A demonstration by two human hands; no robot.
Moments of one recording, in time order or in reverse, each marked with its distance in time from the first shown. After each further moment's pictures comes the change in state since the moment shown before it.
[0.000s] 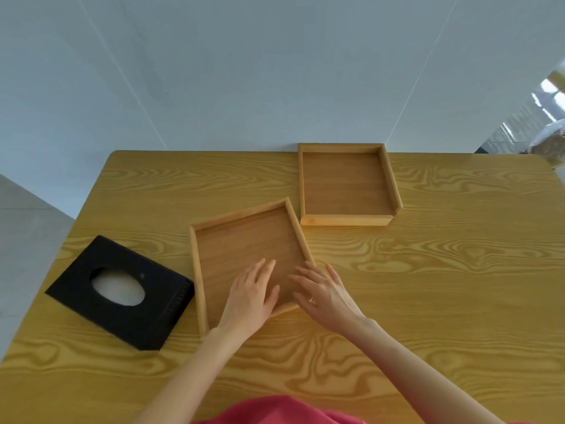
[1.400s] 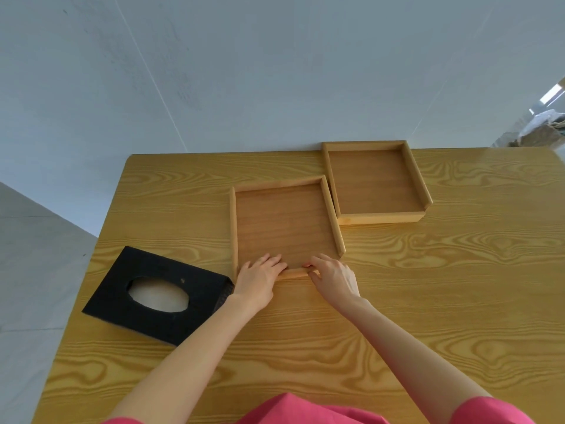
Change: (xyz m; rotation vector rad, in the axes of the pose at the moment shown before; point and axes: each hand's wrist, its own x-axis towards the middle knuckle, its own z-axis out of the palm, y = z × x) left_hand 0.030 -0.081 -0.047 0.196 -0.217 0.143; right_hand 0.065 -0.068 0.027 -0.040 0.088 0.339
